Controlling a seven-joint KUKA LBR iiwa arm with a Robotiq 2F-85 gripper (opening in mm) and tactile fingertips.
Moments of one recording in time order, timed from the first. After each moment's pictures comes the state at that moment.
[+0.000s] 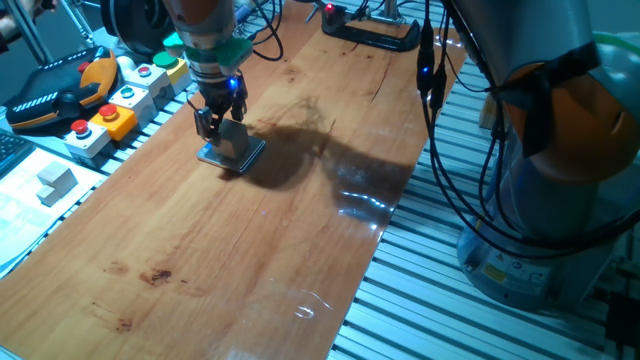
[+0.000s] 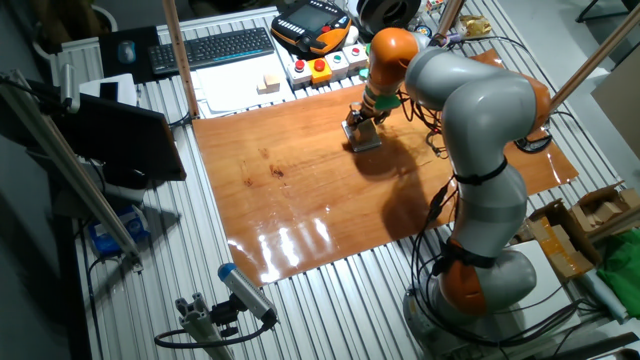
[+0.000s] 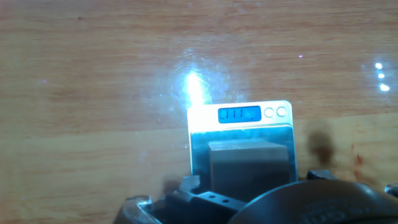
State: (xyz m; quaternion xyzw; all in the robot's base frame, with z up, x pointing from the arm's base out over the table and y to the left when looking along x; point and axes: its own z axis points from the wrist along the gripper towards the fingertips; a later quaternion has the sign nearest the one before) arm 0.628 -0.002 0.073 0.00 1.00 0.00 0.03
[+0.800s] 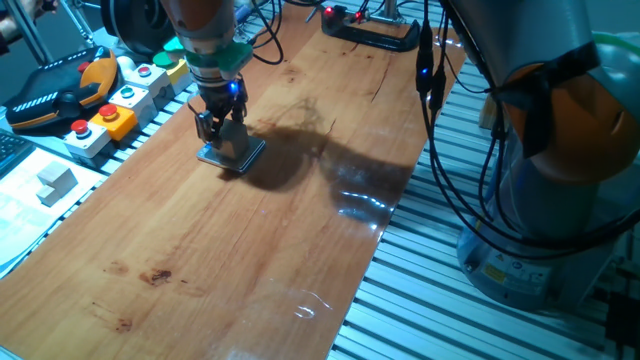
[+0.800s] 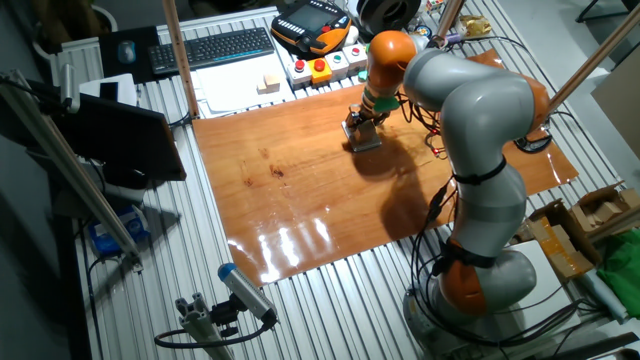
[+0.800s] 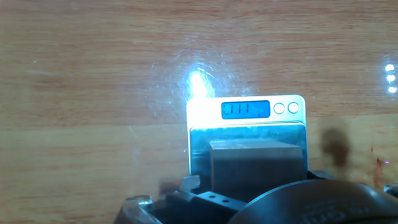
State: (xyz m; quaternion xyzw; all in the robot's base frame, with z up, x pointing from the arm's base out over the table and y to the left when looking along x) arm 0.629 -0.002 0.068 0.00 1.00 0.00 0.03
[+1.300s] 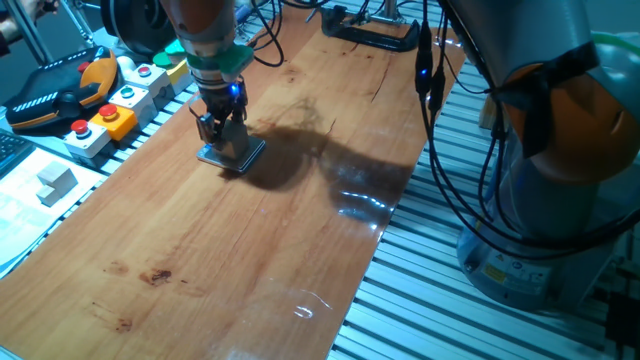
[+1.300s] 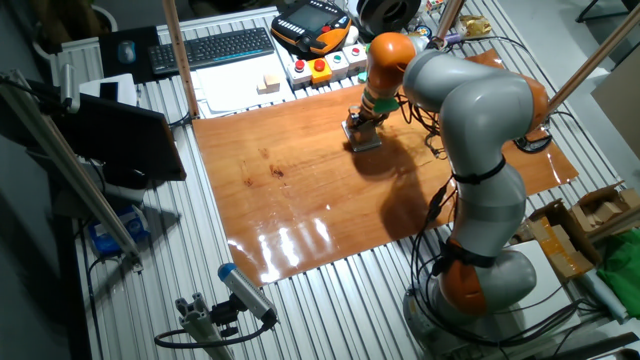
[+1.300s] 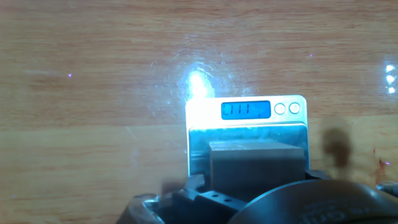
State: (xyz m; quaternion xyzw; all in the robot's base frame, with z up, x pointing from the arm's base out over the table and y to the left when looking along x) arm 0.629 -0.003 0.065 0.00 1.00 0.00 0.03
